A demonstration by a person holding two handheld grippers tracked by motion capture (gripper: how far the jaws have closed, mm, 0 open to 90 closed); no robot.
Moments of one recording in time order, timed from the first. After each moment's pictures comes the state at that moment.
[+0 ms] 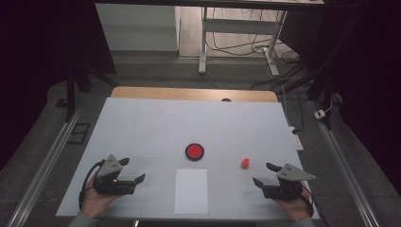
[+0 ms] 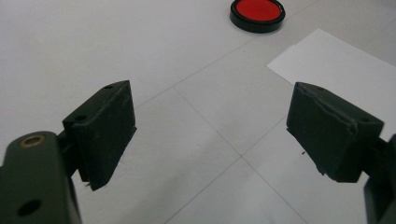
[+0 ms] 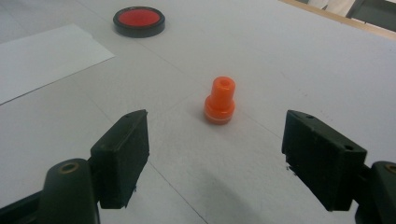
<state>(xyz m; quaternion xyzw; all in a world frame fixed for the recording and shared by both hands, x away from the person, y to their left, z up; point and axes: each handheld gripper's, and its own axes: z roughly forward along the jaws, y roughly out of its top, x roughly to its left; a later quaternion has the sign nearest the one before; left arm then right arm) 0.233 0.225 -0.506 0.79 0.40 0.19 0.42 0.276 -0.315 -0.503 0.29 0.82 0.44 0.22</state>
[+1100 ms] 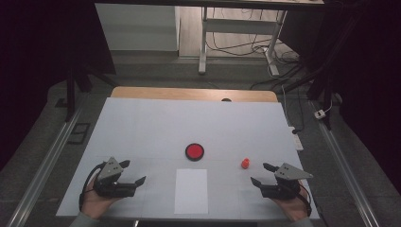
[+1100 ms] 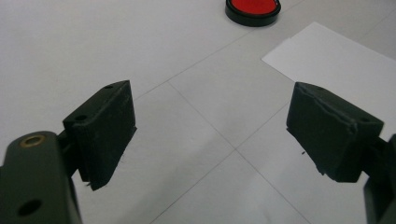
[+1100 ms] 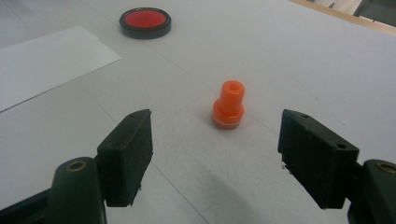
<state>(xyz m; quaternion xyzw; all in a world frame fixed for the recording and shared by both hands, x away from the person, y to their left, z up) 0.229 0.223 -0.510 0.80 0.40 0.18 0.41 0.277 -0.309 -0.502 0.29 0.82 0.44 0.22</state>
